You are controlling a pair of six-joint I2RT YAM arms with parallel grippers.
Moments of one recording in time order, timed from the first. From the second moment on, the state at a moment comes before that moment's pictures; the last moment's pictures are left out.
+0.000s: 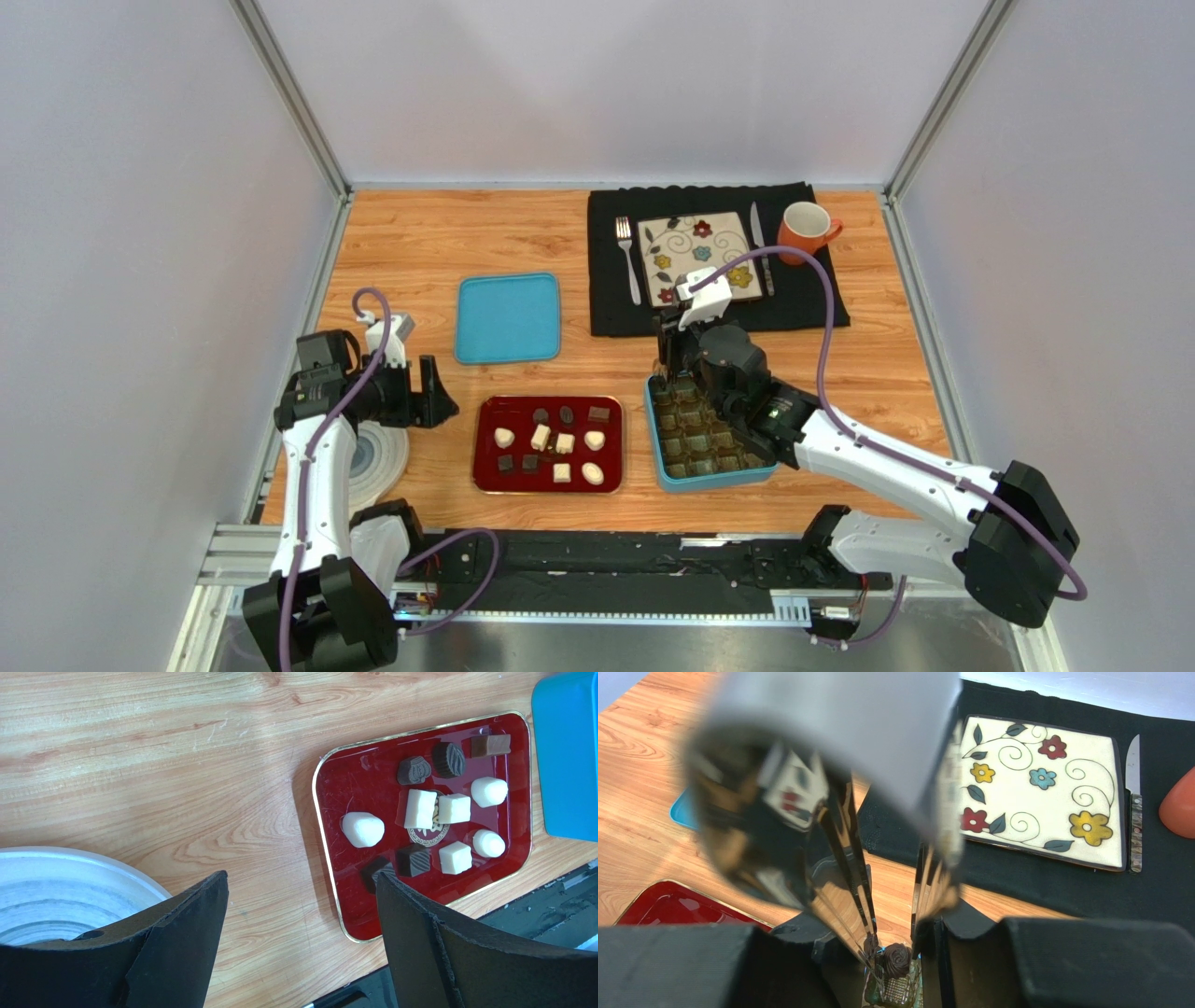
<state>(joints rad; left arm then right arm) 0.31 0.89 0.65 -0.80 0.62 0.24 0.87 1.11 0.70 0.21 0.47 0.14</state>
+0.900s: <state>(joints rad) 0.31 0.89 0.65 -0.81 0.63 0.24 0.87 1.04 0.67 0.15 0.43 0.19</state>
